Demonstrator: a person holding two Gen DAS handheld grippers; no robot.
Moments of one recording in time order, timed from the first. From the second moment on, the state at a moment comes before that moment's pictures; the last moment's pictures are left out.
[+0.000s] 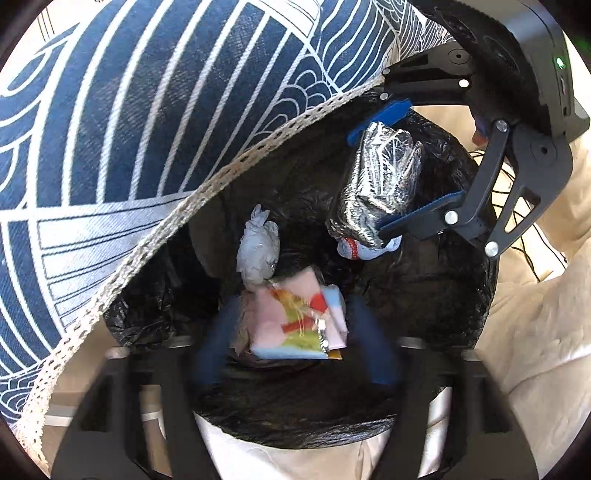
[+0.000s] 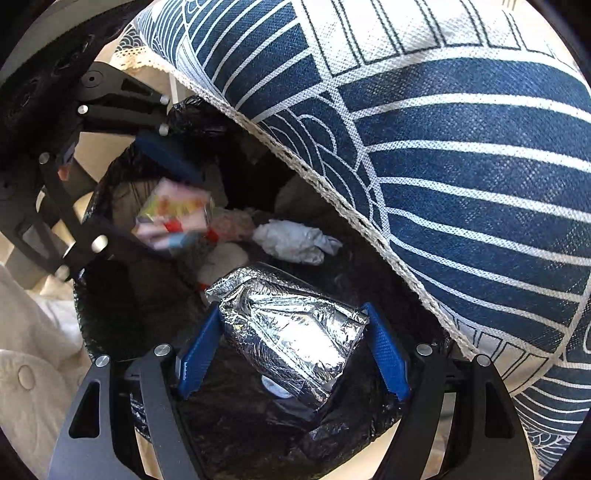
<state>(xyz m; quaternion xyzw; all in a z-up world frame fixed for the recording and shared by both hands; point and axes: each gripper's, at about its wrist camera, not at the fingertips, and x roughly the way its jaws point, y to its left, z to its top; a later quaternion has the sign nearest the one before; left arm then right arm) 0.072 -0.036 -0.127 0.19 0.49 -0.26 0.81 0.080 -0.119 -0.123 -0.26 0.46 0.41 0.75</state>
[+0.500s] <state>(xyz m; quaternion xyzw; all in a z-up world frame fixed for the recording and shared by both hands) 0.037 -0.020 -0.101 0.17 0.42 -0.26 0.85 0.048 -0.135 -0.089 -0.23 0.43 0.41 0.77</state>
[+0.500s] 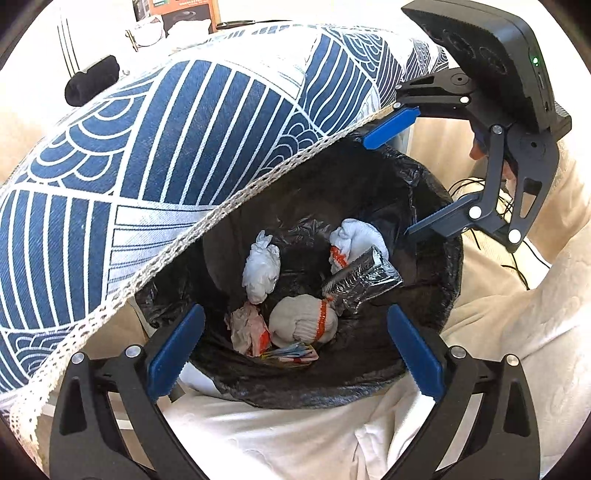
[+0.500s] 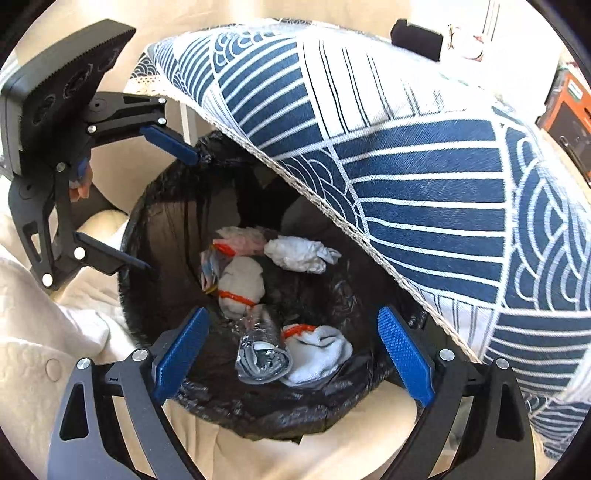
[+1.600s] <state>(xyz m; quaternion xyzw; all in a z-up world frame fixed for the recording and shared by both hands) 0.025 0.033 -0.017 0.07 0.29 -0.14 0.94 0.049 -0.192 0.017 -0.08 0.33 0.30 0.89</state>
